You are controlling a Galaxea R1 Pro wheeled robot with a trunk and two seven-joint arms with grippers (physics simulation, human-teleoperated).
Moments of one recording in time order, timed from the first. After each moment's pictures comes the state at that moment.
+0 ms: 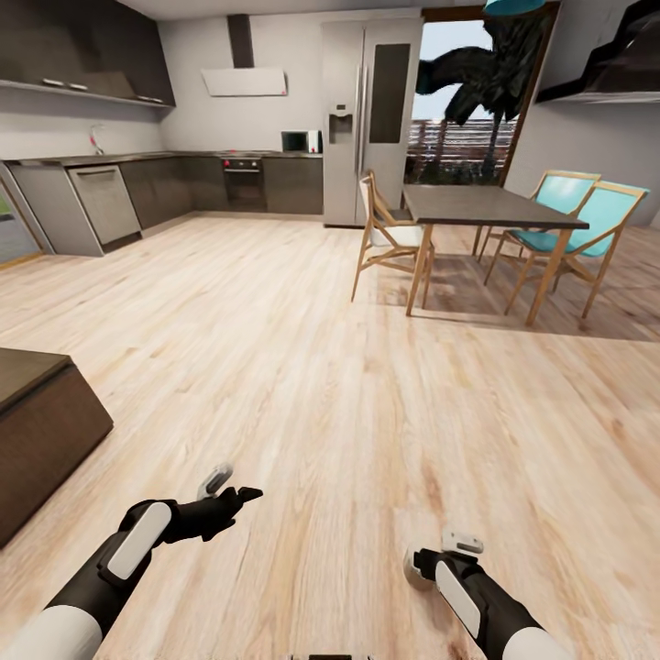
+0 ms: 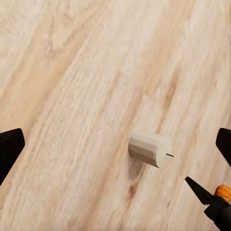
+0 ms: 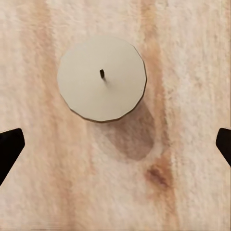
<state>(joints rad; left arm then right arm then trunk) -0.53 0.19 -0.15 -0.87 1.06 0.77 -0.02 -0.52 -0.02 0.24 -0.54 -0.50 0.34 -0.36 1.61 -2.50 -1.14</state>
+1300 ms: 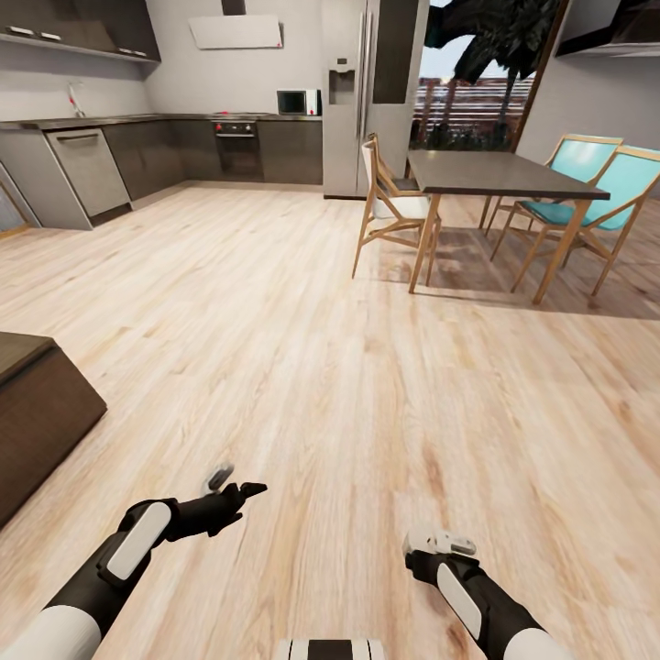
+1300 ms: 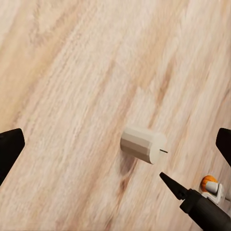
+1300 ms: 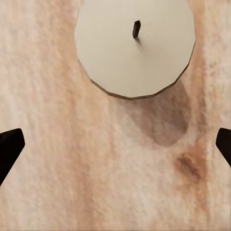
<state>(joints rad) -0.53 0.20 -0.16 -0.87 1.06 0.77 -0.13 -0.52 -0.02 0.24 -0.52 -0.51 0.35 -0.23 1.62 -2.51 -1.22</state>
